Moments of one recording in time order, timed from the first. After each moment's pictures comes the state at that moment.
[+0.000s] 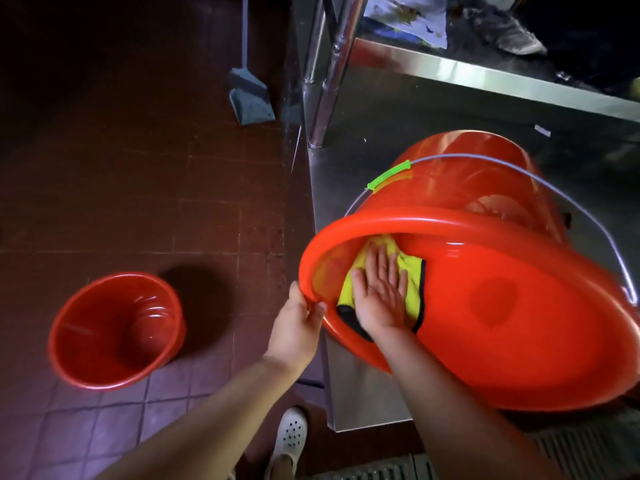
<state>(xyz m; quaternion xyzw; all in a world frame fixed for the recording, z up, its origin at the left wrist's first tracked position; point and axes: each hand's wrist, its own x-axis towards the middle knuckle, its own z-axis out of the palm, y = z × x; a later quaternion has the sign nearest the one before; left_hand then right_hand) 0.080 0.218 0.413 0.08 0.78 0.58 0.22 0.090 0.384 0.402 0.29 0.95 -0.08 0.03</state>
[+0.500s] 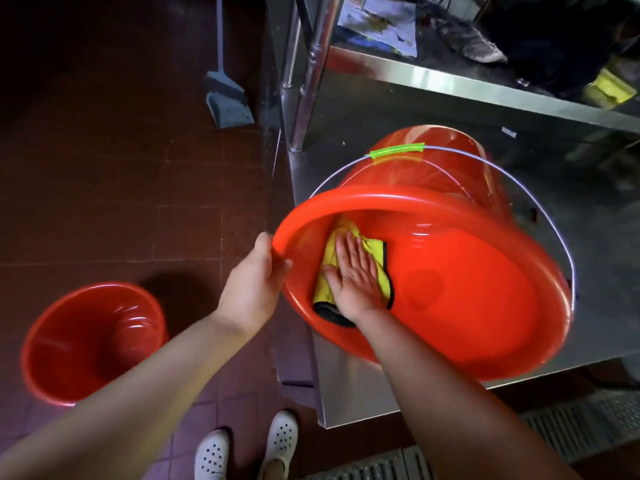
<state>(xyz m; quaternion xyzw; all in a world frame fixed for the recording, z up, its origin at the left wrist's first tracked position) 0.023 0.189 0.471 0.19 0.83 0.51 0.12 0.076 0.390 0.405 0.18 0.98 -0.09 0.03</state>
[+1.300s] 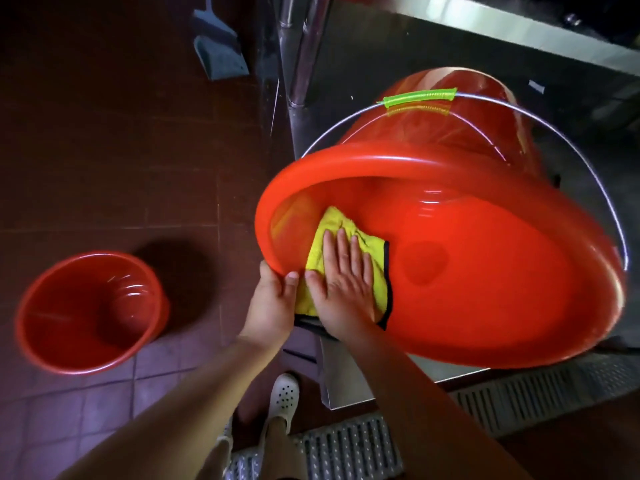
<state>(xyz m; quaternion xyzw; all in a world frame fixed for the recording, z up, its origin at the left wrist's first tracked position) 0.065 0.214 0.388 0.03 0.76 0.61 0.20 0.107 0.330 0.401 0.21 0.97 -0.08 0.02</state>
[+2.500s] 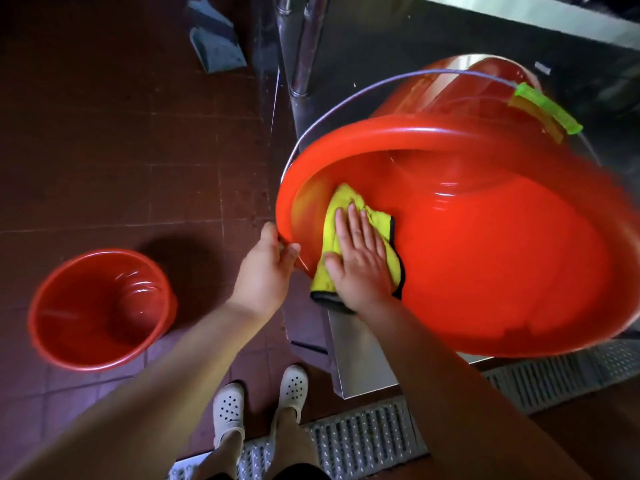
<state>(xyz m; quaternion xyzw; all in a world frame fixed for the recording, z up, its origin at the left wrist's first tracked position) 0.024 0.194 0.419 0.14 0.80 0.55 0.21 0.089 0.355 0.405 0.17 0.98 -0.06 0.03</state>
